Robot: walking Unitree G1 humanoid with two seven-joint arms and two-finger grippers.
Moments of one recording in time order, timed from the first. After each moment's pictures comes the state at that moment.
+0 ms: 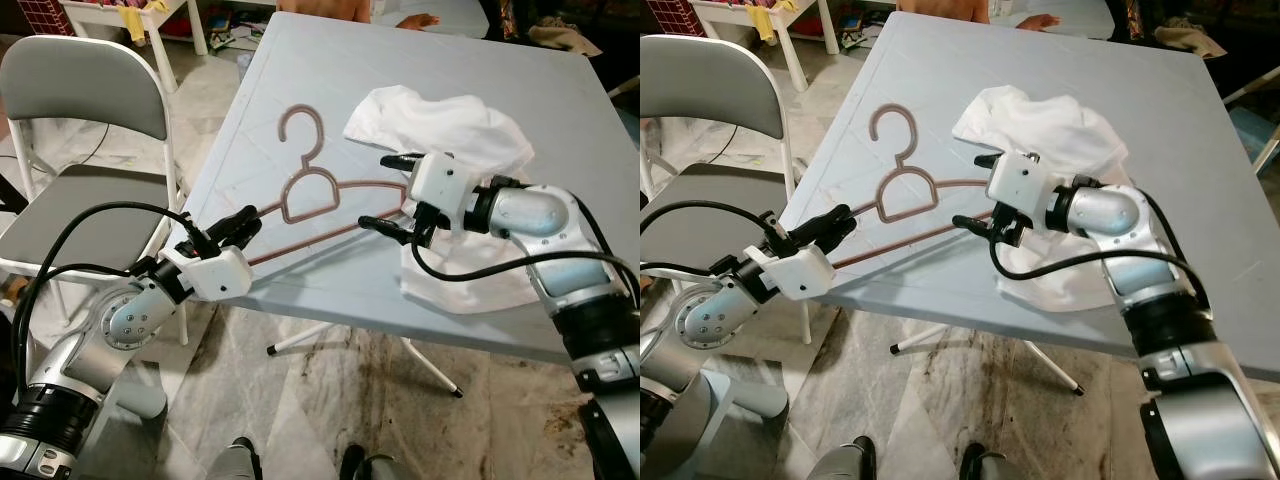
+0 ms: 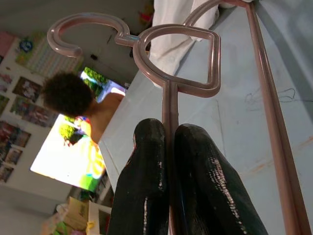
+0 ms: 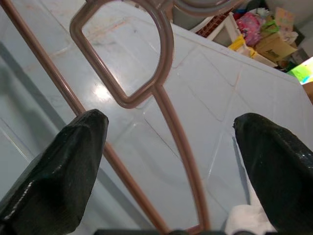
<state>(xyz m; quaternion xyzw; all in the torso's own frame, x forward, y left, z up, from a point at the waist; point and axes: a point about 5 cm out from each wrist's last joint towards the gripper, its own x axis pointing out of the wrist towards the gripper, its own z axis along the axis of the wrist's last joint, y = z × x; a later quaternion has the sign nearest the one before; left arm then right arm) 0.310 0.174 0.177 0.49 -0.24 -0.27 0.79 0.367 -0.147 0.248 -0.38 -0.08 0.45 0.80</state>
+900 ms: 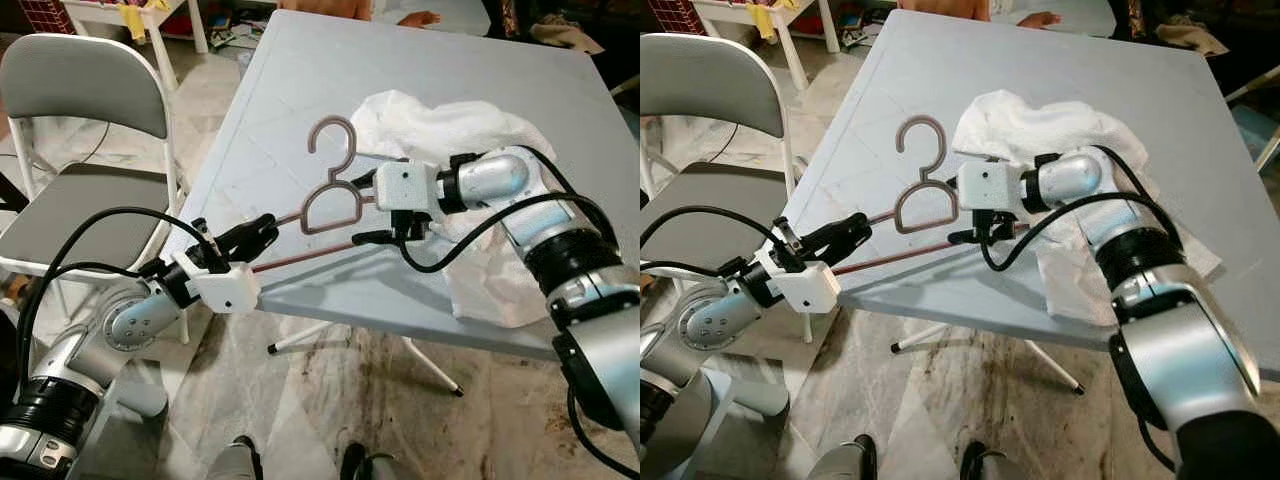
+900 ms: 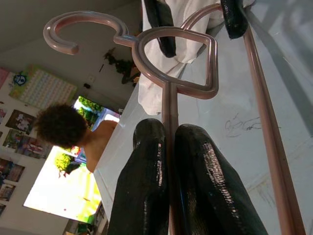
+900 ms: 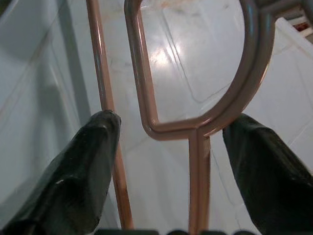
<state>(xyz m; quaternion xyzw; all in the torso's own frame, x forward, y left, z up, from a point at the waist) 0.304 0.167 0.177 0.50 -0.28 -0.31 0.76 0.384 -0.119 0.254 -0.51 0.00 0.55 0.66</state>
